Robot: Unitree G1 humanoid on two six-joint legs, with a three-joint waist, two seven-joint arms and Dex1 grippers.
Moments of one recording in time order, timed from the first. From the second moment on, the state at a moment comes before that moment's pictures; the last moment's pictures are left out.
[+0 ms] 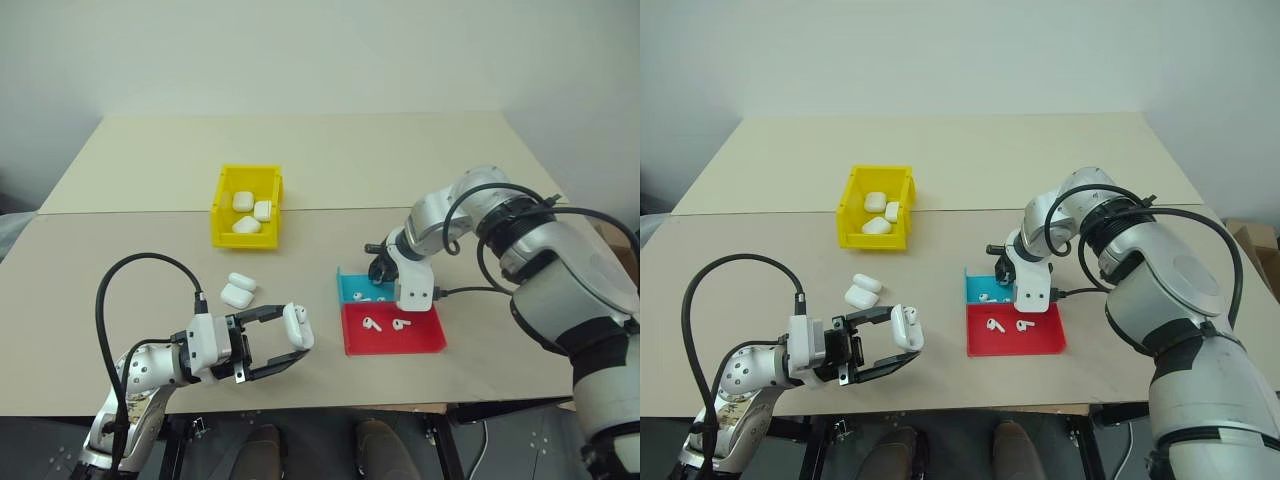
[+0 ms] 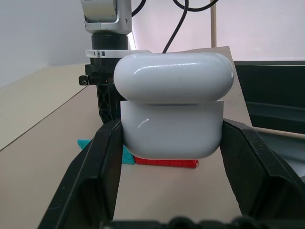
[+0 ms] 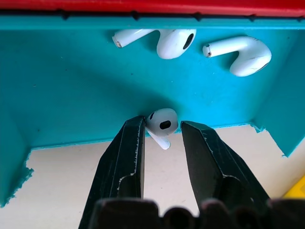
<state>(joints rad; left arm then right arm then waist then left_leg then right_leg) 0.09 0.56 -0.02 -0.35 -0.45 -0.13 -1.06 -1.40 -0.56 0.97 0.95 -1.18 -1.29 0.47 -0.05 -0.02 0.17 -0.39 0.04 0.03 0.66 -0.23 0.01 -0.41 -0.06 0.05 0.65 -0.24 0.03</state>
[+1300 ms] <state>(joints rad) -0.10 0.47 -0.03 -0.33 -0.51 -0.06 -1.01 -0.97 -0.96 0.49 0.40 0.13 -0.56 1.14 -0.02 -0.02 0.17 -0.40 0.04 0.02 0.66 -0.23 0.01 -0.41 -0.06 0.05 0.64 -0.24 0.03</state>
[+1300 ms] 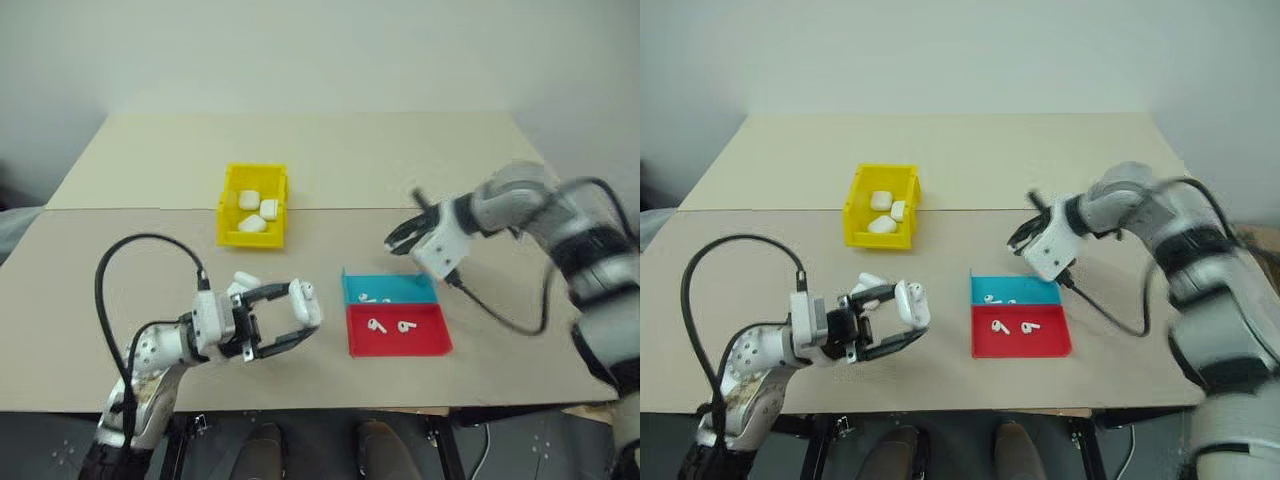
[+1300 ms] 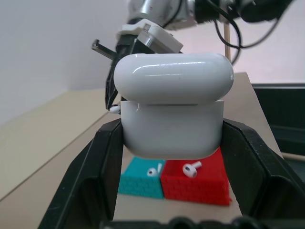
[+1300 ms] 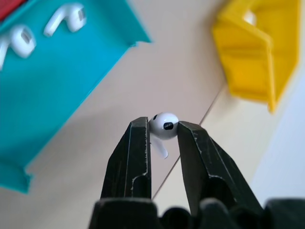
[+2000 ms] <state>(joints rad) -0.36 0.31 -0.13 -0.31 -0.60 0.07 -1.00 -0.35 -0.92 -0.32 -0.65 1.53 0.56 0.52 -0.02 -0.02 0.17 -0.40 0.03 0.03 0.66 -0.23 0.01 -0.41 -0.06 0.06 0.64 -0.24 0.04</state>
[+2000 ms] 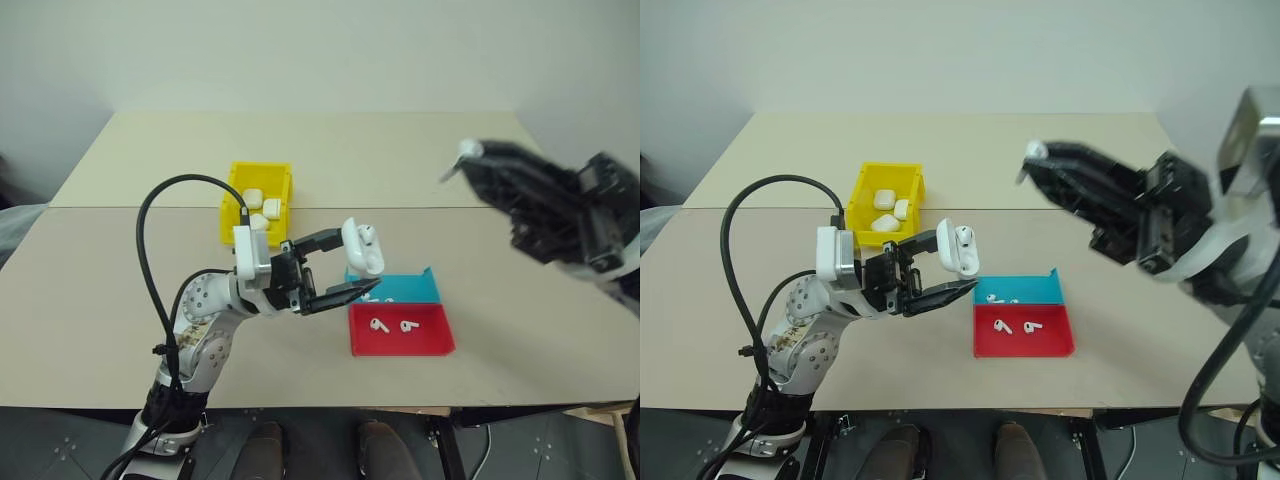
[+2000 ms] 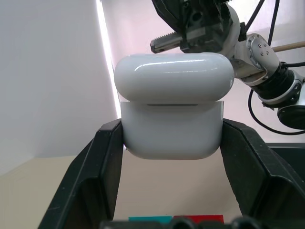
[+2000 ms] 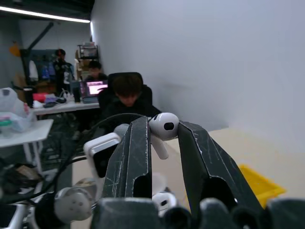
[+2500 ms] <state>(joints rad) -0.31 0.32 -0.11 -0.34 -0.60 0.07 -0.98 -0.38 -0.88 -0.17 -0.65 1.44 0.67 0.56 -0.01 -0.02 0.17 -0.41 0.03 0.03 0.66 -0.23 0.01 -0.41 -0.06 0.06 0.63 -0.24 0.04</state>
